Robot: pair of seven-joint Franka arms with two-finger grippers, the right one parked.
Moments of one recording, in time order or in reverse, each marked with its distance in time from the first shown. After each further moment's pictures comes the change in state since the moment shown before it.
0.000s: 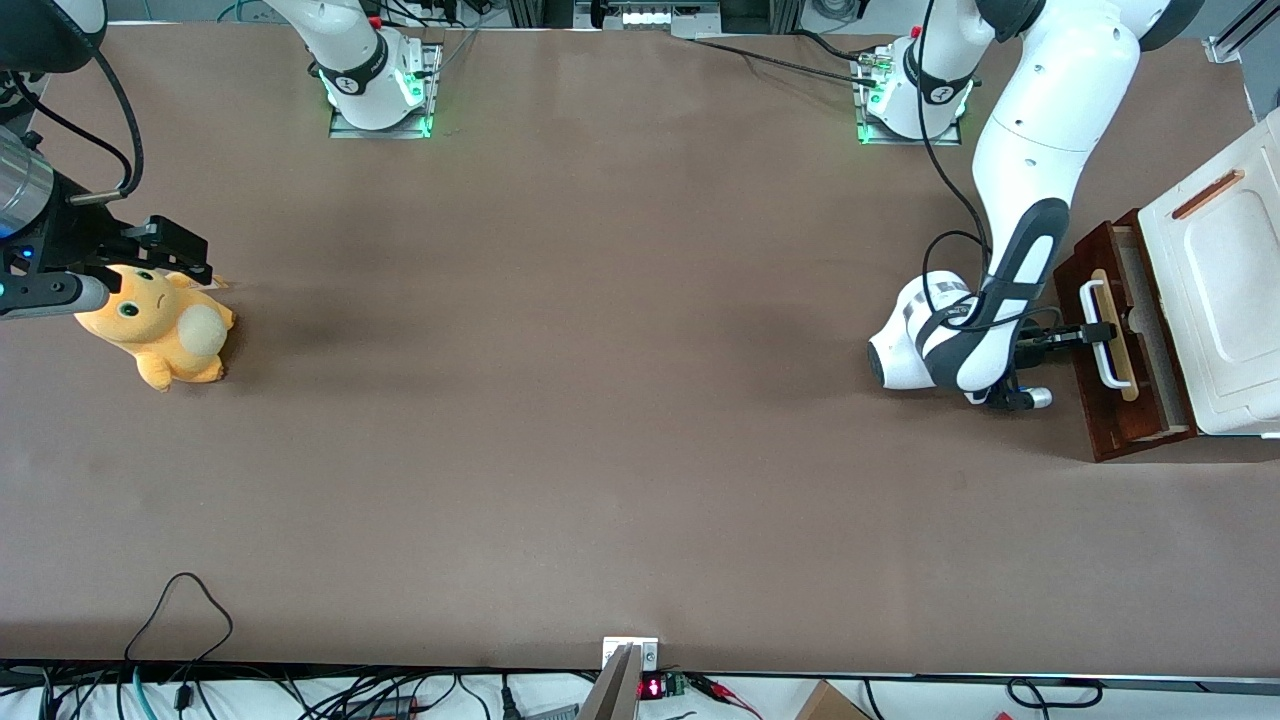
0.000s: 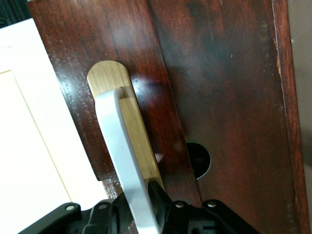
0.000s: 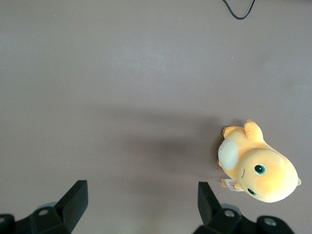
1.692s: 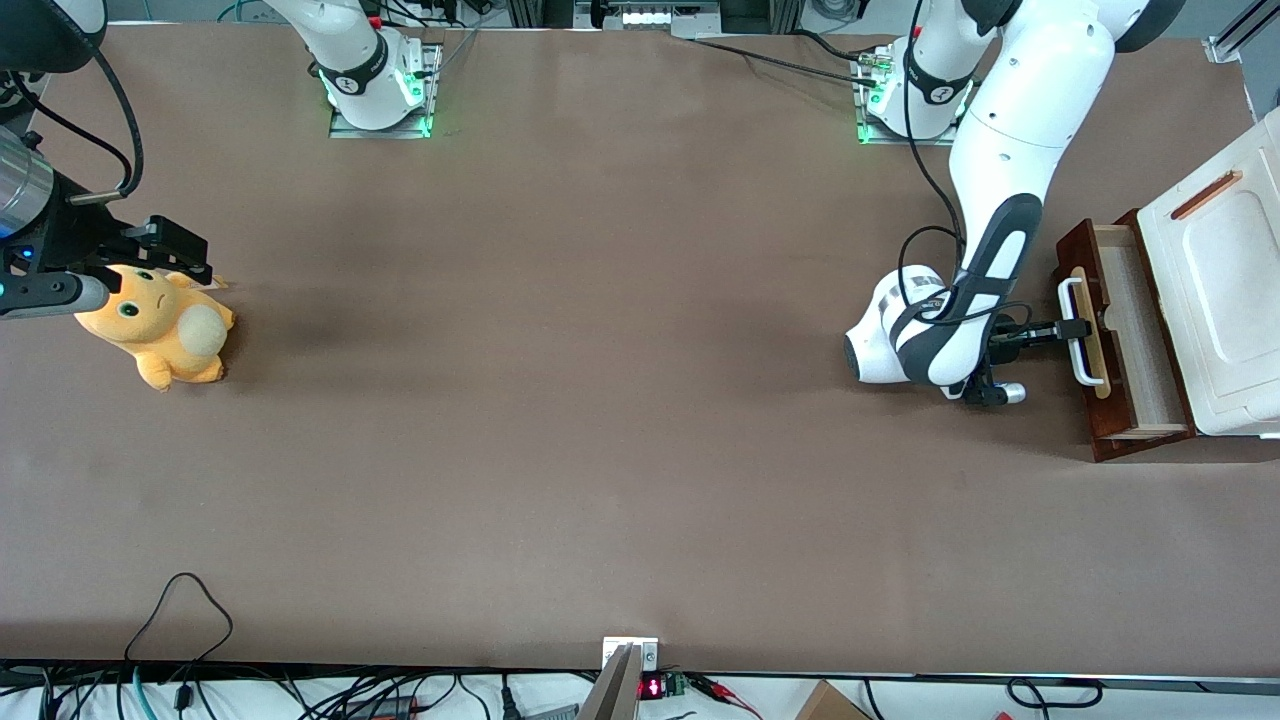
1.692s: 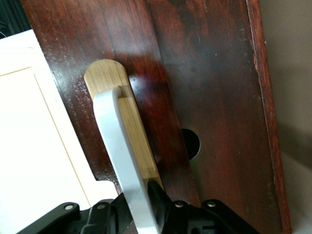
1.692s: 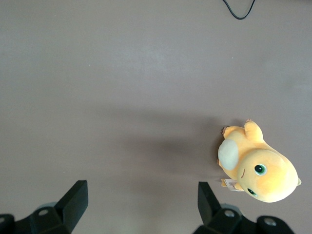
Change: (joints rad) arm -0.063 0.002 0.000 0.002 -0.048 -0.014 -0.005
